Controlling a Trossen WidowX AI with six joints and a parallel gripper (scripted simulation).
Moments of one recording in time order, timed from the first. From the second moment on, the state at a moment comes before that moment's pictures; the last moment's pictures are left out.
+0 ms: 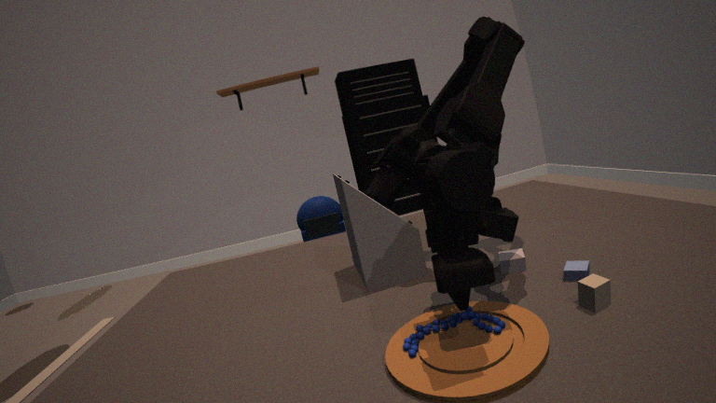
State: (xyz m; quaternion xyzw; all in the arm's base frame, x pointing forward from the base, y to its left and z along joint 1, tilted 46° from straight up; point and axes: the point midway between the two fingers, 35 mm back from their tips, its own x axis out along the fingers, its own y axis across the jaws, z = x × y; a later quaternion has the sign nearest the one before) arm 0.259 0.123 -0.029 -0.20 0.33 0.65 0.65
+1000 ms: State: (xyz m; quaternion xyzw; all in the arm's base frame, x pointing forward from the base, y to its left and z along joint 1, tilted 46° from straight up) arm 0.257 0.127 -0.032 -0.20 0.34 0.65 0.65
